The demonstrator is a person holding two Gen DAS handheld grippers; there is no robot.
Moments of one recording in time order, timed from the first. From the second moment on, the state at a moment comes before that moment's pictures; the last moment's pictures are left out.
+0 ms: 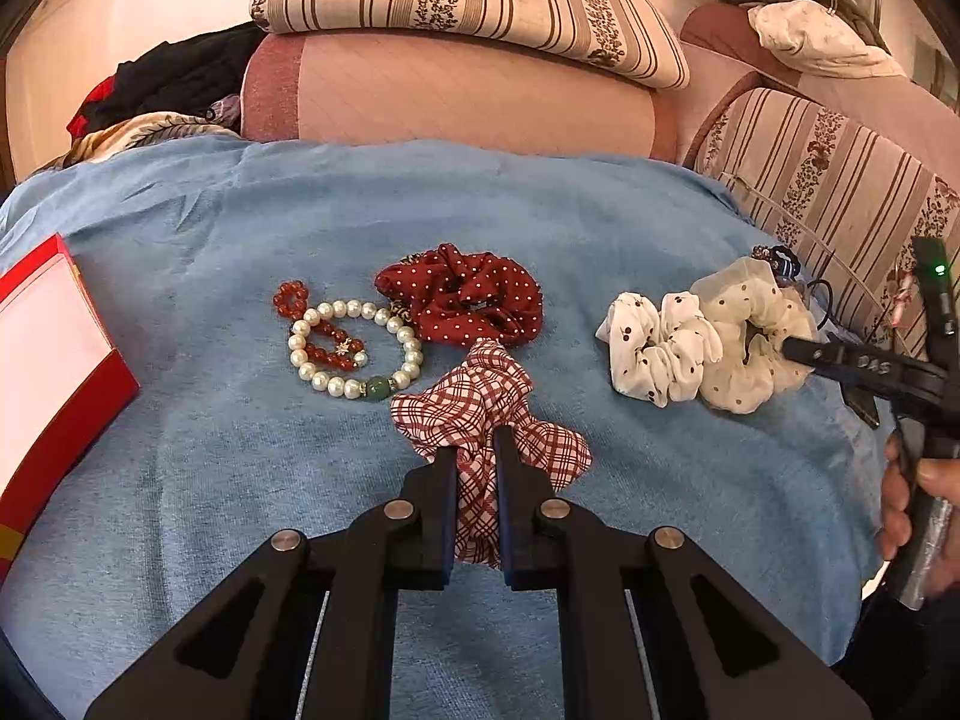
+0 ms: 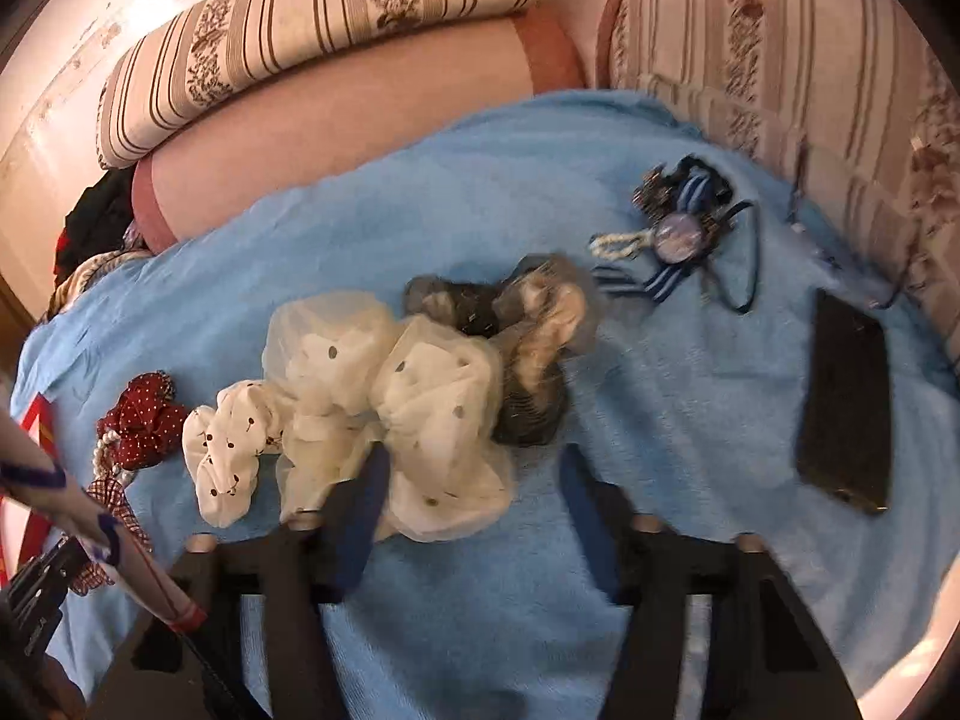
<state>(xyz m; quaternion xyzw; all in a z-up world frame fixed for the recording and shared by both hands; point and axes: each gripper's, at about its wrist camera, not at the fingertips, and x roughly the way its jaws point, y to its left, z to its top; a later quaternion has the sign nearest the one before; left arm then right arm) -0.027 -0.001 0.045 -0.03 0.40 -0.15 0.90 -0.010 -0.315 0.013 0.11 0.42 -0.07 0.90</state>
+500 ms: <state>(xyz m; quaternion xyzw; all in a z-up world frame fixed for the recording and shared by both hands) -0.038 0.008 0.063 -0.04 0.37 -0.14 0.92 -0.062 -0.293 0.068 0.10 0.26 0.00 0.96</state>
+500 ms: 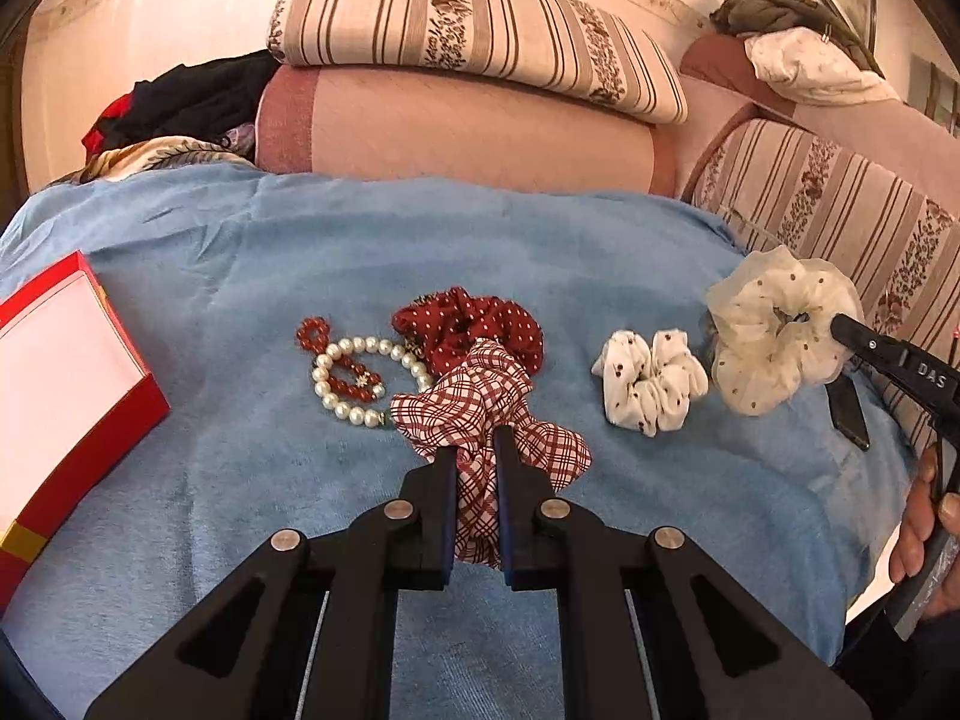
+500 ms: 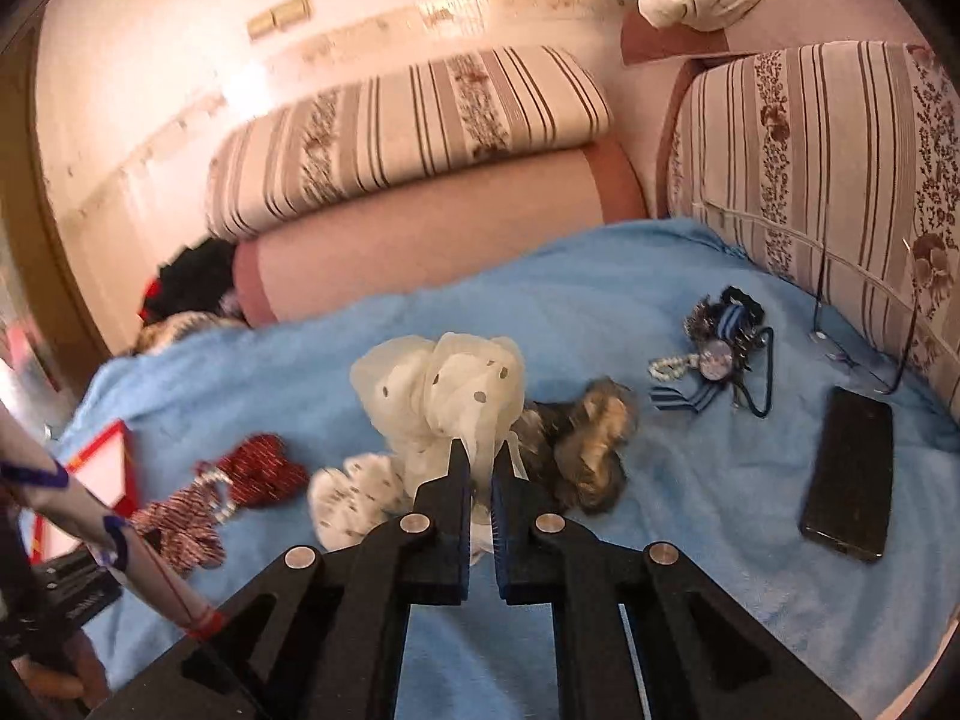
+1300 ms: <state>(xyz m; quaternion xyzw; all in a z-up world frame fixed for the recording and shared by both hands) -0.051 0.041 0.082 -0.05 0.34 -0.11 0.93 -0.086 -0.246 0.094 0.12 0.22 0.07 0.97</state>
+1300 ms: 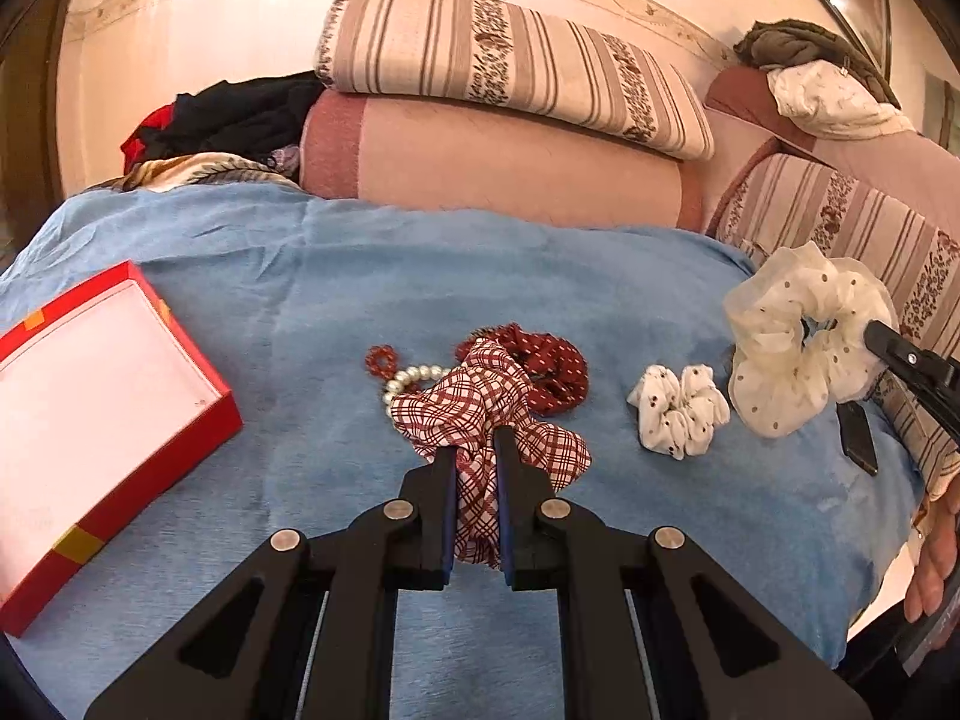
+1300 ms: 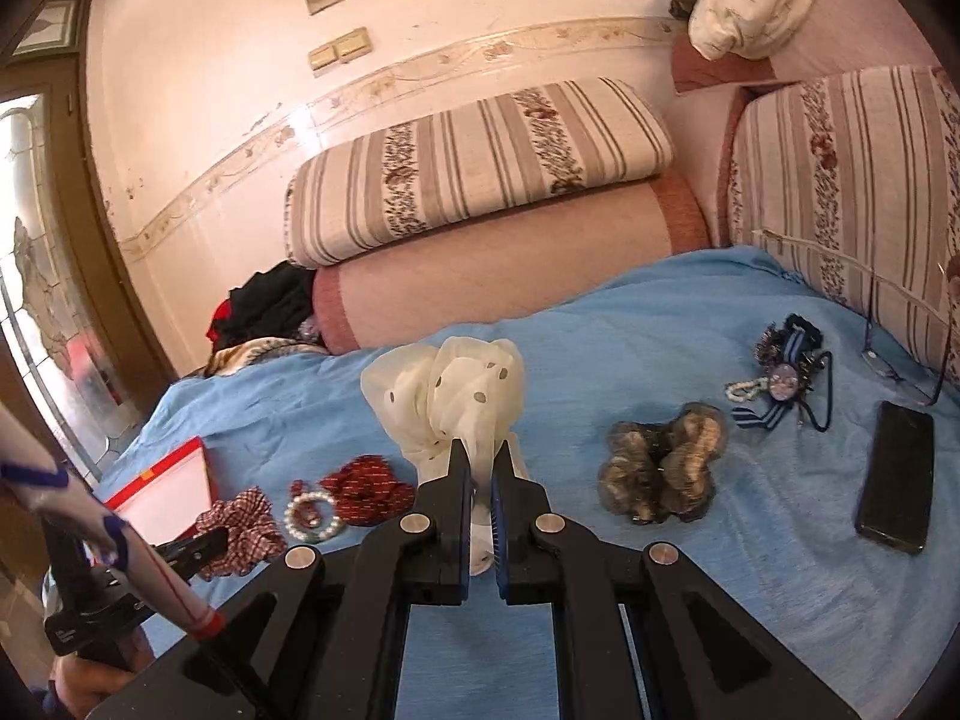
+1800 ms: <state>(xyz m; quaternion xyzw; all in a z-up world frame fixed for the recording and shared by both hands) -0.064 0.126 0.110 -0.10 0.31 -0.04 0.94 -0.069 -0.145 0.115 0.11 0.24 0.18 0.95</state>
